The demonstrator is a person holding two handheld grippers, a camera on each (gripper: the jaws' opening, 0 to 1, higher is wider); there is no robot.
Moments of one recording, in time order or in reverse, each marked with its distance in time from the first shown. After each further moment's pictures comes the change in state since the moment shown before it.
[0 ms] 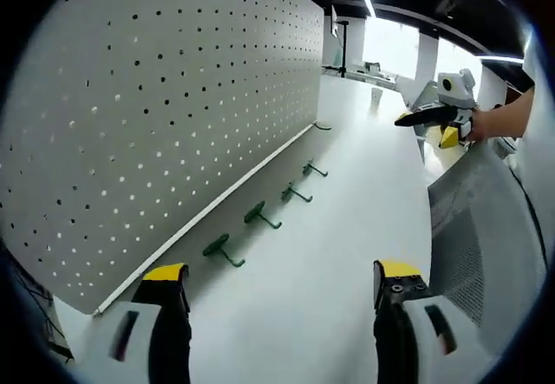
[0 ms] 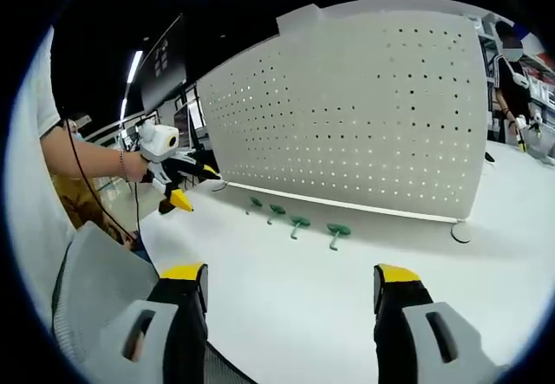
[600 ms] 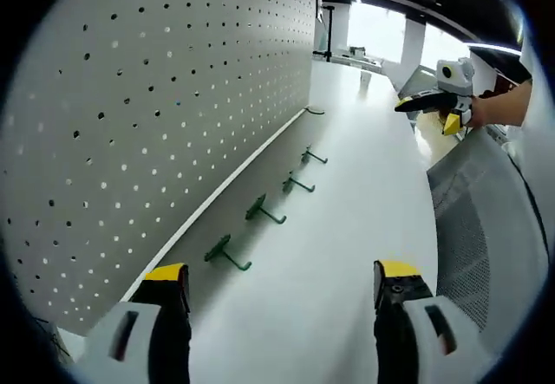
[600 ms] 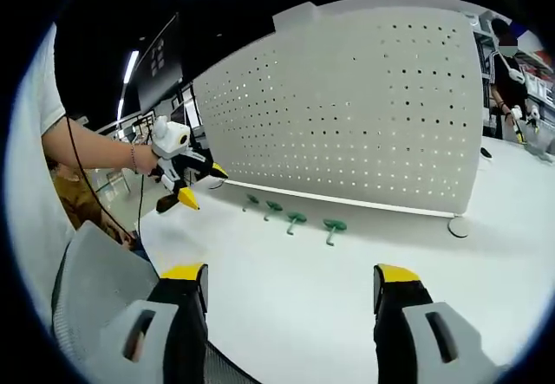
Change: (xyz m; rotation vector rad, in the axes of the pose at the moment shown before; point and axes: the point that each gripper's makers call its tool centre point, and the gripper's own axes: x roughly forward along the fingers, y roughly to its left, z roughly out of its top) left arm 0.020 0.017 -0.004 0.055 0.079 -0.069; right arm -0.003 -0.003 -0.004 0.012 0.009 -0.011
